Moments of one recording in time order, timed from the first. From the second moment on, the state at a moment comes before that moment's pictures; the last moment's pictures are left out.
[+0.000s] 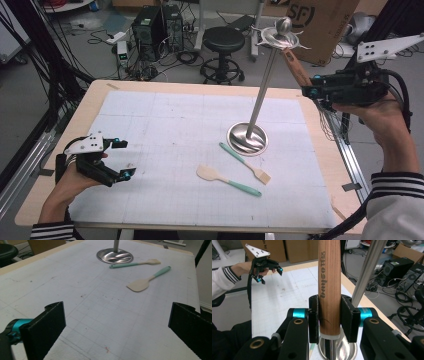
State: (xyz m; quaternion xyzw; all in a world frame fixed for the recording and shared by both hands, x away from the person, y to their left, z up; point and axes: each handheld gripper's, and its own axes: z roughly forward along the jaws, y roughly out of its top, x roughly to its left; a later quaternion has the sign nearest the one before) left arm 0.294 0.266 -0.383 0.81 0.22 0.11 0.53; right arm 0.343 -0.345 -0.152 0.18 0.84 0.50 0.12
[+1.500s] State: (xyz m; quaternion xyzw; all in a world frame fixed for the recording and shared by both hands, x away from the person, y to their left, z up) left arm 0.293 0.276 -0.387 0.80 0.23 0.11 0.54; right arm 0.369 -0.316 -0.193 0.20 0.83 0.52 0.09
